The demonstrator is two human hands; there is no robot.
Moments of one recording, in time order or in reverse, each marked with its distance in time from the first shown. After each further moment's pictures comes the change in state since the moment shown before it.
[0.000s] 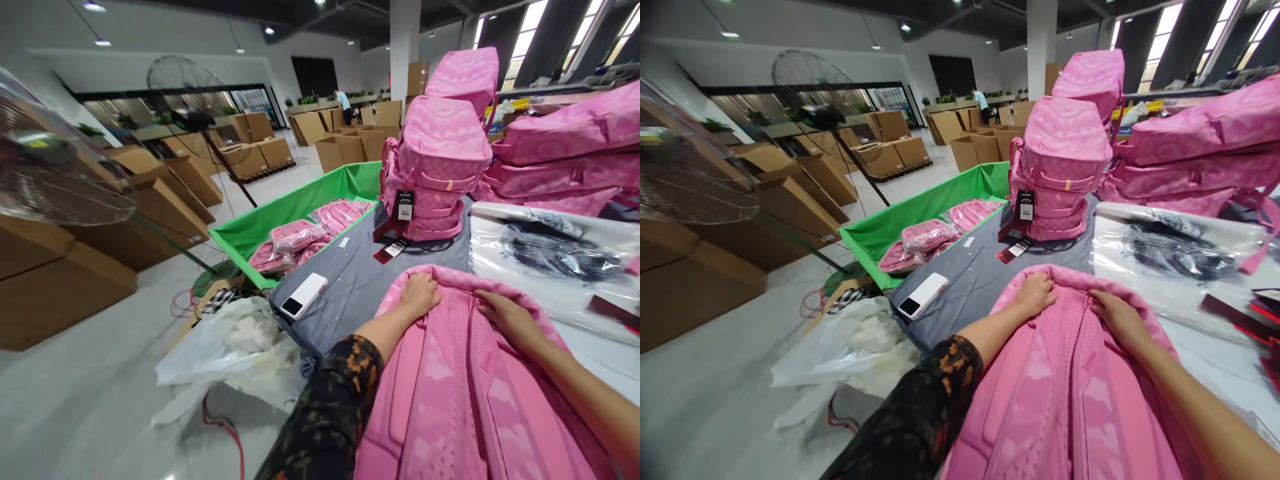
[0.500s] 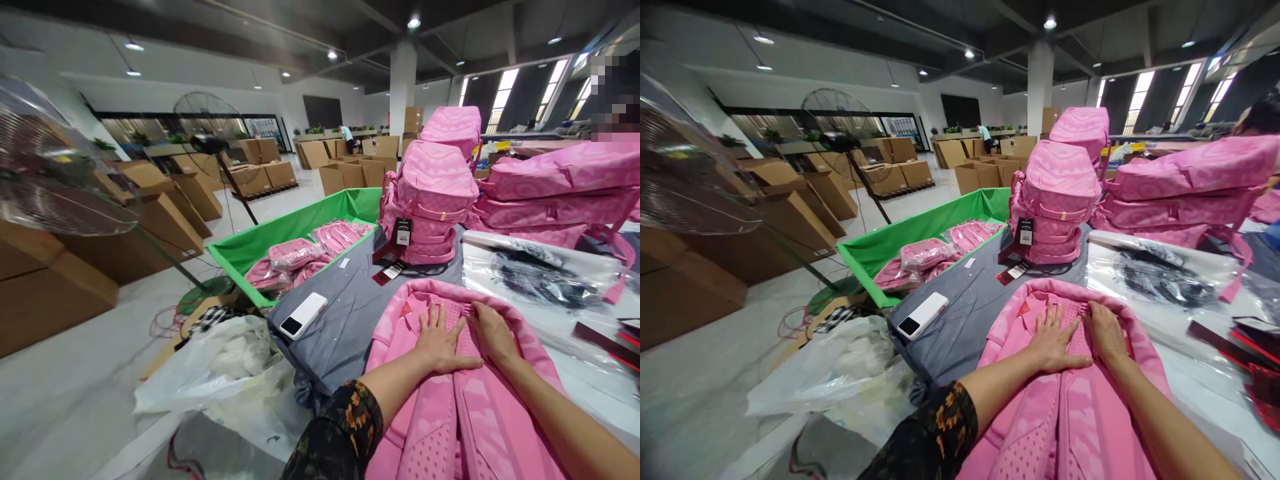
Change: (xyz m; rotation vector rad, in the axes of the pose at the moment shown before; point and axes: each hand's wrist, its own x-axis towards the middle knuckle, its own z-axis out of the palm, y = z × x) left_hand -0.035 0.059 0.012 -0.280 -0.213 0.015; right_hand 0.019 -0.017 0.008 -0.184 0.251 0.004
